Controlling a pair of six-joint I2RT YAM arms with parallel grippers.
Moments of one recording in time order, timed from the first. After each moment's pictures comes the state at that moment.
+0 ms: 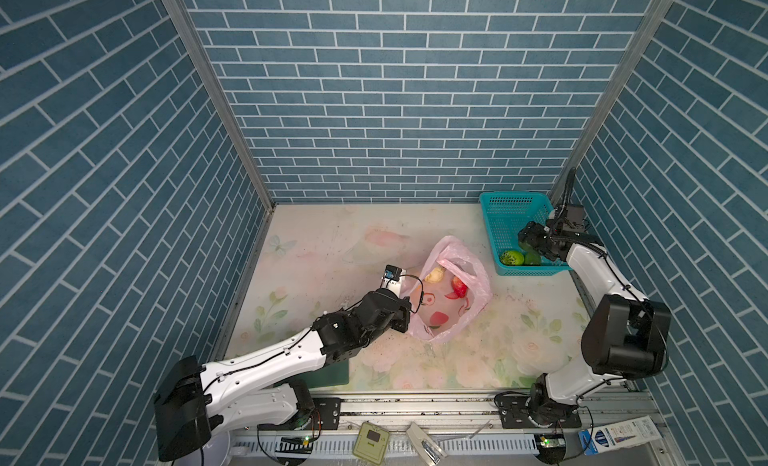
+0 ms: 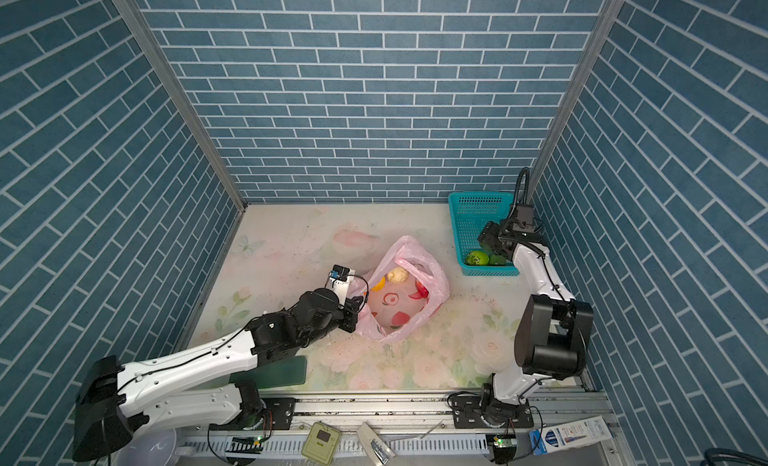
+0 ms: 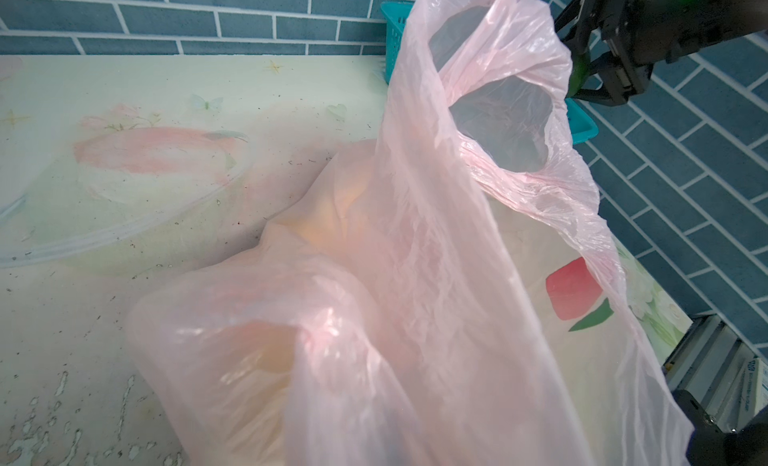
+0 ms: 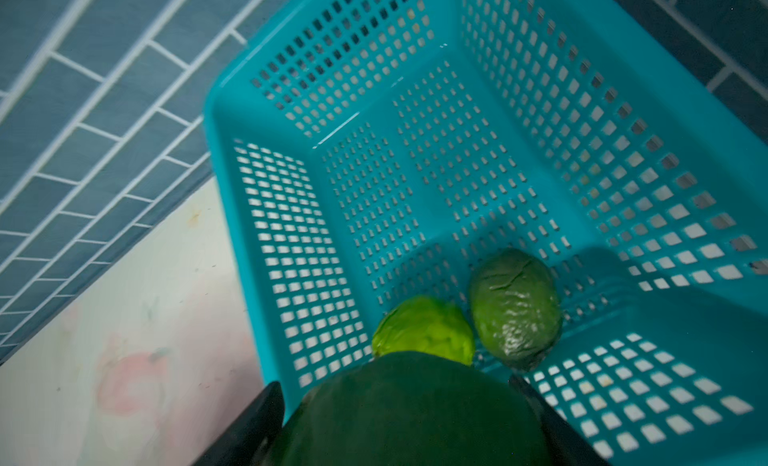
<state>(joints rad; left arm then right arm) -1.04 1.10 0.75 -0.21 -0.29 -0.53 -0.11 1.65 1.27 -0.47 -0.14 0.43</state>
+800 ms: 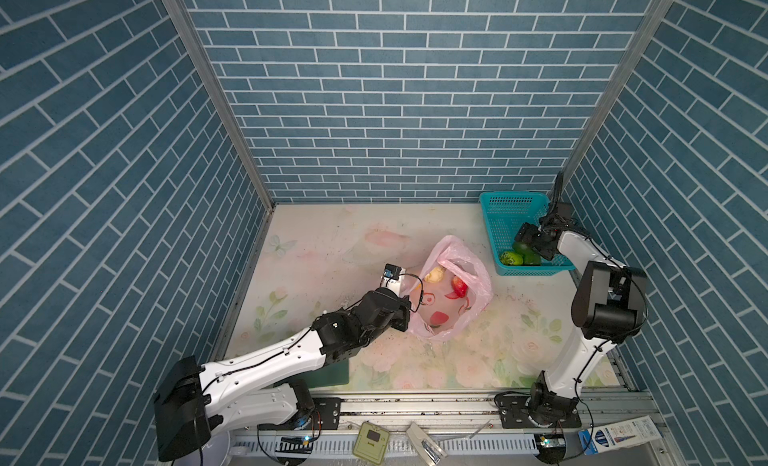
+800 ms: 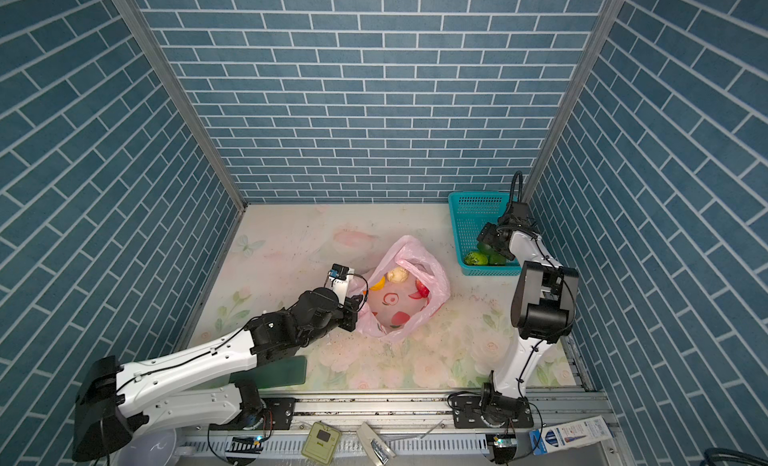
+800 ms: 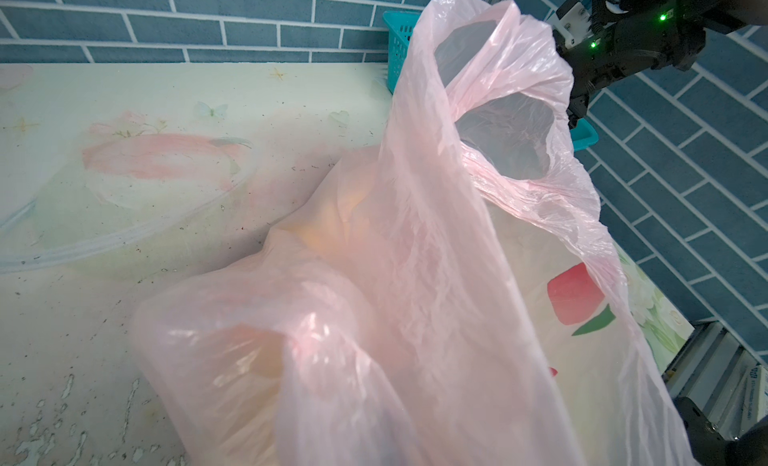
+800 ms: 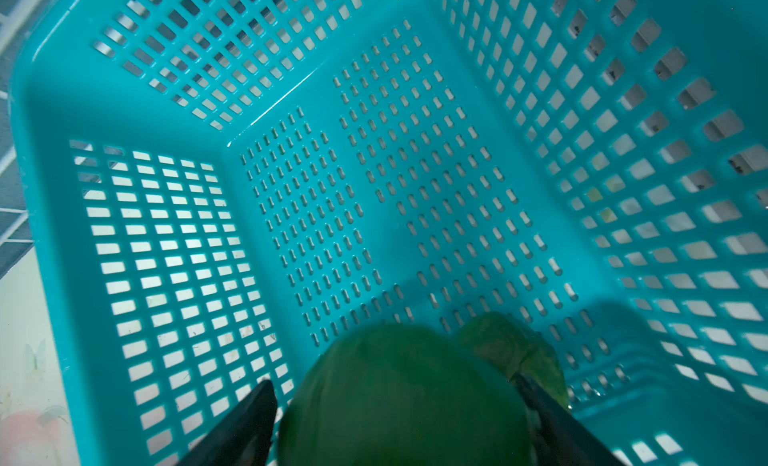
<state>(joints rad) -1.04 1.09 0.76 -0.21 -0.30 -0.53 -0.12 1.88 1.41 -0.48 -0.11 0.39</state>
